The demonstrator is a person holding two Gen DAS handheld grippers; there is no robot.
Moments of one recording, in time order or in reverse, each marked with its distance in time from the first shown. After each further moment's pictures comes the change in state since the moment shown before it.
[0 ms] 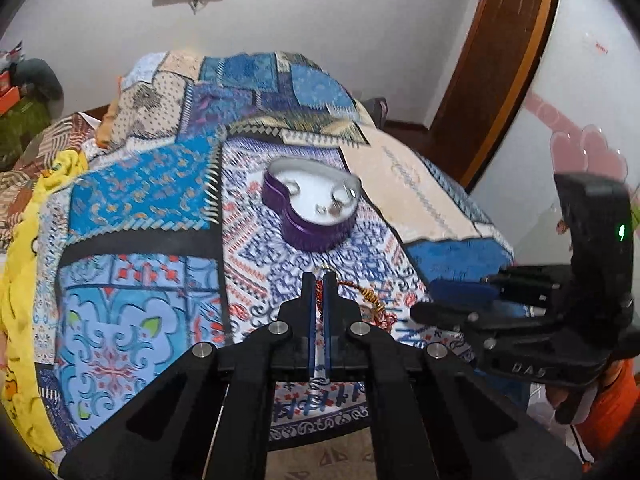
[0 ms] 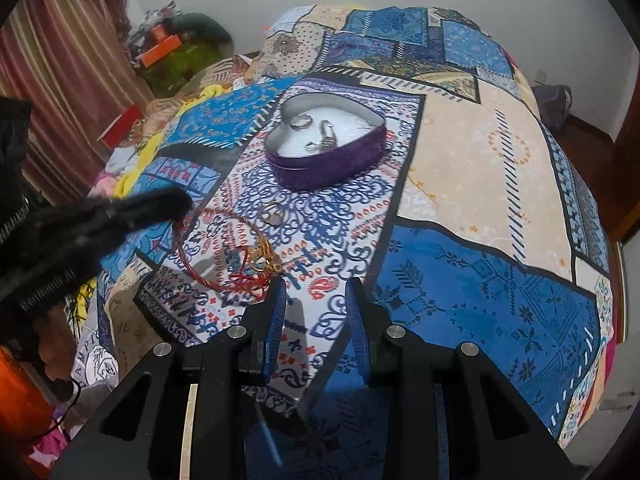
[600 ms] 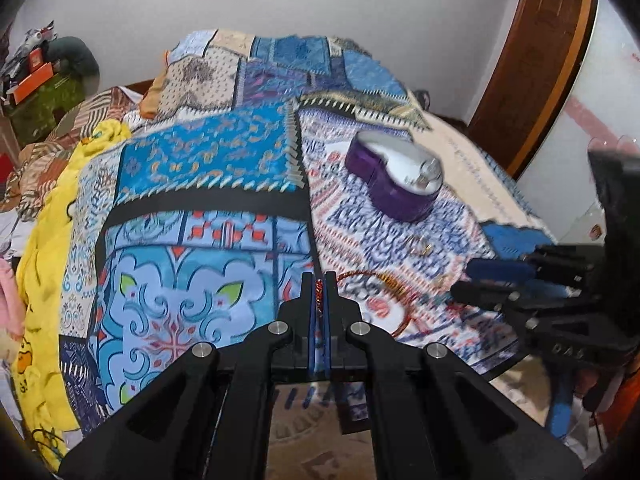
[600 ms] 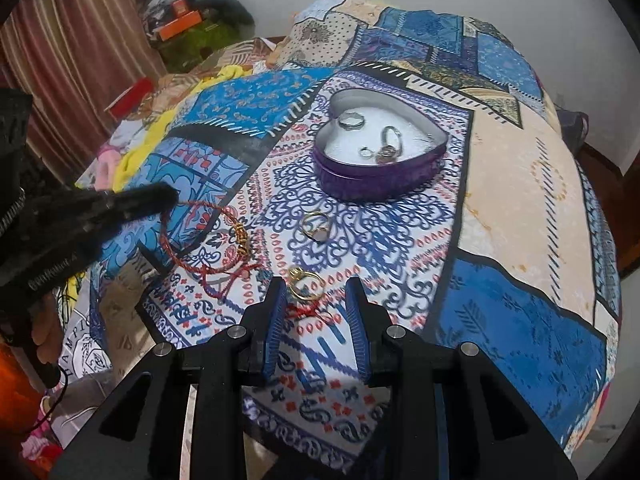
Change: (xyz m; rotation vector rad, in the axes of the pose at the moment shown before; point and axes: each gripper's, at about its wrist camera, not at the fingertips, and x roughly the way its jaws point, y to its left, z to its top) left arm 0.010 0.052 -0.025 -0.059 0.067 0.125; right arm 0.030 0.029 0.015 -0.086 0.044 0.005
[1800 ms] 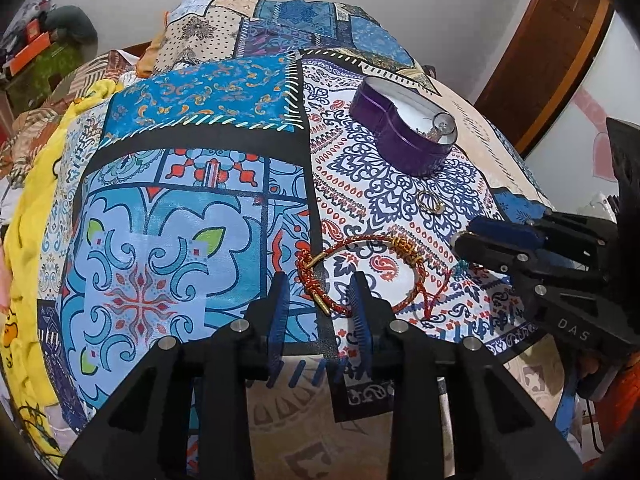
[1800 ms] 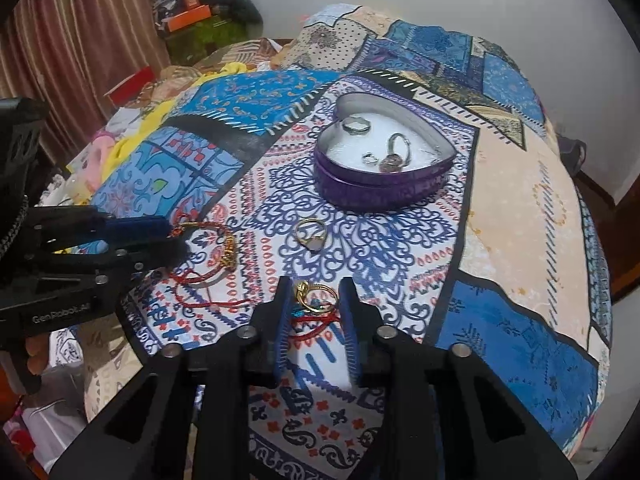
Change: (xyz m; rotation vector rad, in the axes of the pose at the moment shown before) left arm 0.023 0.001 -0.019 -0.053 0.103 -0.020; right arm 0.008 0.003 -0.001 -0.087 -0.032 -0.064
